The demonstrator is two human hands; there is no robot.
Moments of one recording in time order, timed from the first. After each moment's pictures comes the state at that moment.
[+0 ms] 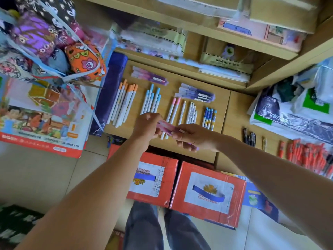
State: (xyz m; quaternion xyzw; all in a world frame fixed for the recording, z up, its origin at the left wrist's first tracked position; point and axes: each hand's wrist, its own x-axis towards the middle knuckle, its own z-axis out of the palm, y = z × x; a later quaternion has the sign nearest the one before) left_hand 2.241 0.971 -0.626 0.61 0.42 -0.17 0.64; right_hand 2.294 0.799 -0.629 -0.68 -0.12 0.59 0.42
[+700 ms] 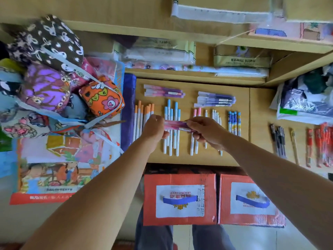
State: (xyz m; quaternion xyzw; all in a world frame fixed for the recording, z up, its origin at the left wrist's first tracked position) left_hand 2.308 1.071 -0.680 0.66 0.38 -0.28 0.58; right_hand 2.325 0.889 -0.666 -0.67 0.17 0.44 0.57
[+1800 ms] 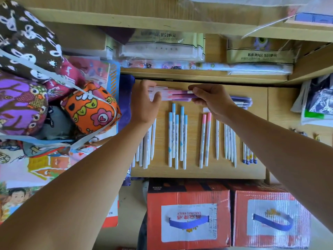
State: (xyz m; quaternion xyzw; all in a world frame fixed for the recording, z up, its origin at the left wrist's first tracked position) left_hand 2.386 1.110 -0.731 0.88 0.14 -0.03 0.45; right_hand 2.425 0.907 -0.731 -0.69 0.18 0.26 0.65
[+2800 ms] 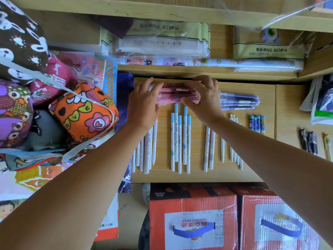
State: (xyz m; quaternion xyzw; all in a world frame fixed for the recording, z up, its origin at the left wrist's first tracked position) left_hand 2.391 1.127 -0.764 0.98 -0.04 -0.09 0.19; right_hand 2.411 0.931 -0.763 -0.95 -0.05 0.07 0.30
